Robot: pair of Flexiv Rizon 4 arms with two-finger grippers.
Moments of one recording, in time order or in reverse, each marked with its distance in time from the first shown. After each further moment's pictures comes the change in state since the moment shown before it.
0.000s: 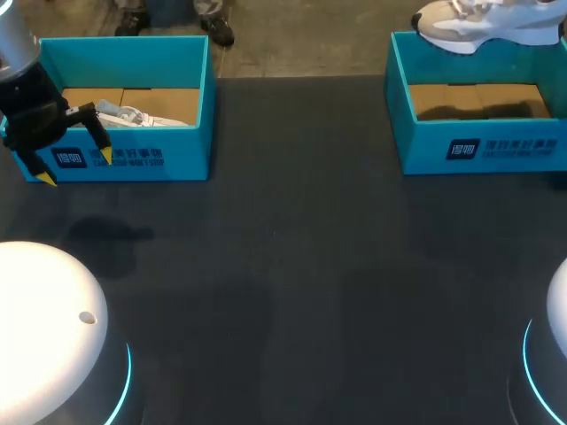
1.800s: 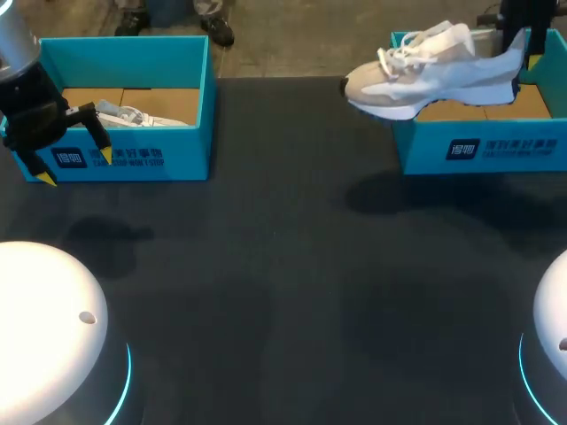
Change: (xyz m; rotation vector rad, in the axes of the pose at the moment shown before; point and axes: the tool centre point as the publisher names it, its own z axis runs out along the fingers) left arm 0.000 0.000 0.000 0.000 0.000 0.000; right arm 0.110 -0.206 -0.070 0.078 -0.083 -0.008
